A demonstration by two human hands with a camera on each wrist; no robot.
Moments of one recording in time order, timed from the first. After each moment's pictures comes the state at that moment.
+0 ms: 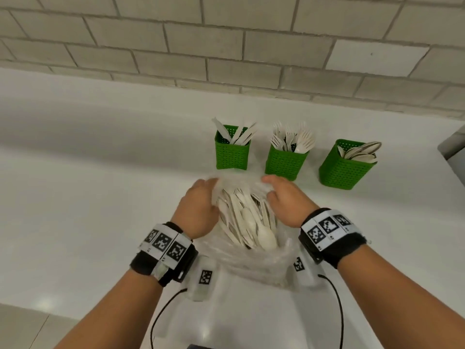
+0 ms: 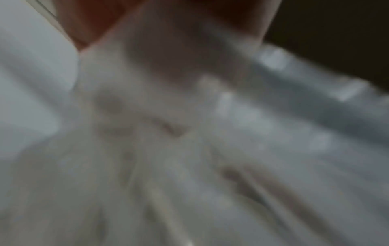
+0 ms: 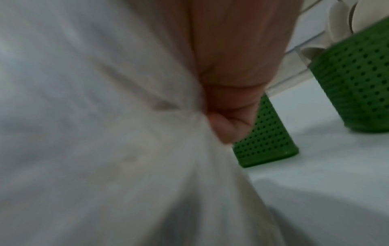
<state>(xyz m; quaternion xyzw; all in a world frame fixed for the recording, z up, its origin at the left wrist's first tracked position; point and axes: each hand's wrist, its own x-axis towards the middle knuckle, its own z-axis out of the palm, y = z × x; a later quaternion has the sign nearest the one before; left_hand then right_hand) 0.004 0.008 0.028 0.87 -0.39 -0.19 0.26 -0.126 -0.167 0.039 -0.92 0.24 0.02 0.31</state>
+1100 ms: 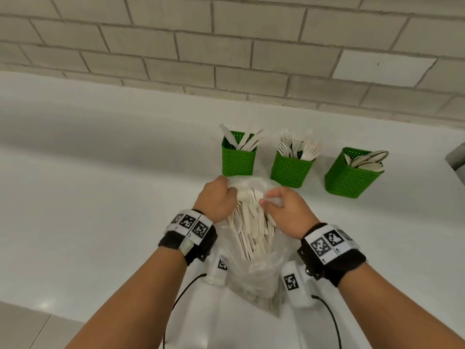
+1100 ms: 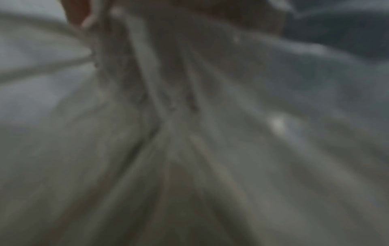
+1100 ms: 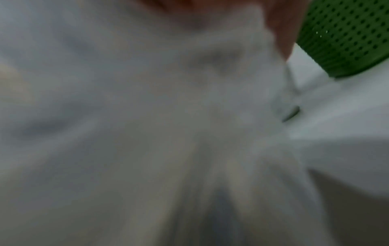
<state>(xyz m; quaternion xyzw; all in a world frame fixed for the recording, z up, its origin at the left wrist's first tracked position) 0.015 -0.029 0.022 0.86 -0.32 -0.20 0.34 -0.124 -0.152 0.024 -0.84 0.33 -0.07 0.42</state>
